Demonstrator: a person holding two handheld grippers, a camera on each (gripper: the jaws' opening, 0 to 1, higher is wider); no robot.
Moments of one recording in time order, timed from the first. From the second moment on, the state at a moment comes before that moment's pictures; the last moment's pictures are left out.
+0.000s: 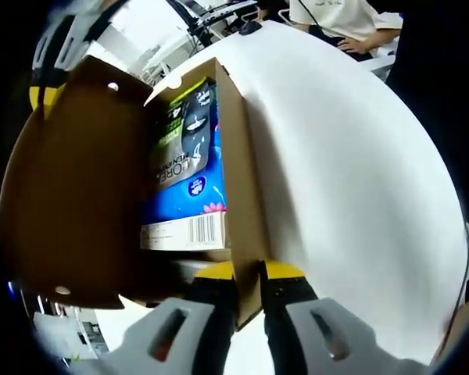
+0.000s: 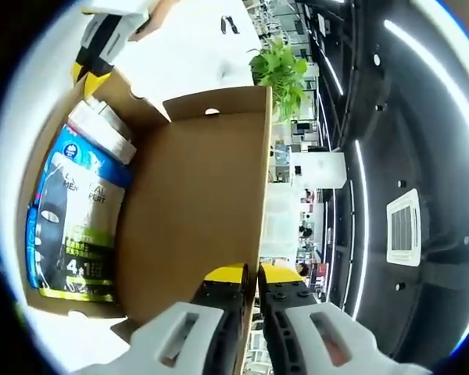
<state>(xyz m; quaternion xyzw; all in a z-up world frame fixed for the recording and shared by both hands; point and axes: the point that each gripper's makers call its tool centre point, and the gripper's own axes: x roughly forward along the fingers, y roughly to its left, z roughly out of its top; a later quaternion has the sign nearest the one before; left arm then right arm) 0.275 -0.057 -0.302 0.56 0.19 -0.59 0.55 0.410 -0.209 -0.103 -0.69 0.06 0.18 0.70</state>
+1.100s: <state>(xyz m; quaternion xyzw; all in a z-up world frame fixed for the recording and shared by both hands) 0.274 -0.054 -0.311 0.56 0.20 -0.59 0.54 0.443 -0.215 -0.111 -0.66 0.14 0.25 0.69</state>
